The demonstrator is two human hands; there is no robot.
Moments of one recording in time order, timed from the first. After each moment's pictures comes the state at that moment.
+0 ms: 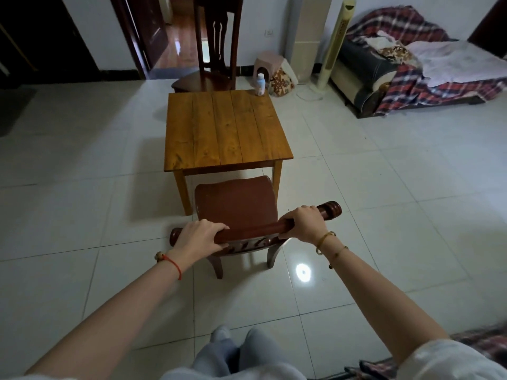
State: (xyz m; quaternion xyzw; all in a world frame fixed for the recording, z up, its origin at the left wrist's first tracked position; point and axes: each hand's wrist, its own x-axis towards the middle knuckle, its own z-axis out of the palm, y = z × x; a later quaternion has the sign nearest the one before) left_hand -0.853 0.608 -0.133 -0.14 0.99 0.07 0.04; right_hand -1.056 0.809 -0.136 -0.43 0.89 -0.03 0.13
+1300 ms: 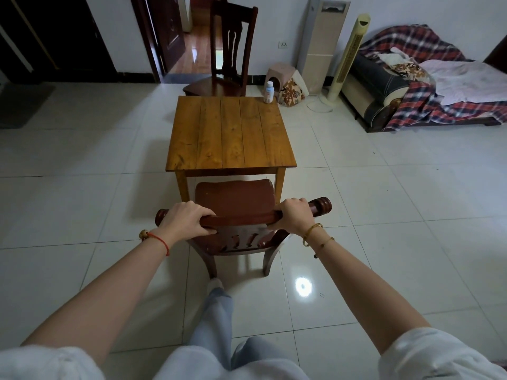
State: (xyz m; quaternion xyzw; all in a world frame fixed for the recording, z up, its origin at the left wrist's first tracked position) left_hand -0.876 0.580 -0.129 -0.19 0.98 0.07 0.06; right_hand -1.084 0.782 -0.142 -0.48 0.87 -0.04 0.09
